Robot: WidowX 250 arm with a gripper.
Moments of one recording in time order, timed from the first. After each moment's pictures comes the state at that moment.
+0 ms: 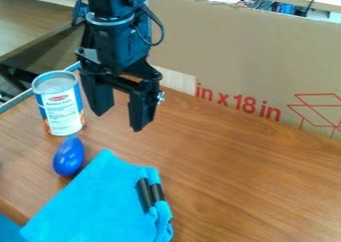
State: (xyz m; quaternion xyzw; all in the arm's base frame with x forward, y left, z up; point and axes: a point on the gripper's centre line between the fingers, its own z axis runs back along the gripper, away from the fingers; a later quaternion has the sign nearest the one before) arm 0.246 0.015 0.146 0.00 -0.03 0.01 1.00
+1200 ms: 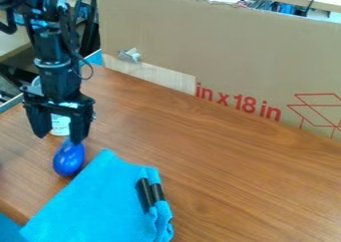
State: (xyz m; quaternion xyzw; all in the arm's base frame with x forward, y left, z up) arm 0.246 0.135 0.063 0.02 0.04 0.16 0.99
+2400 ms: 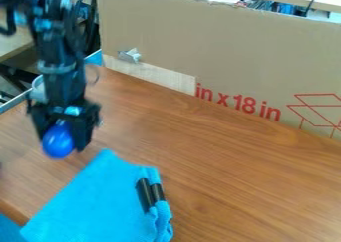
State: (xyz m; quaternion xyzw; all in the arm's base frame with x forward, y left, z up) arm 0.244 0.107 0.079 0.01 0.02 0.15 0.99
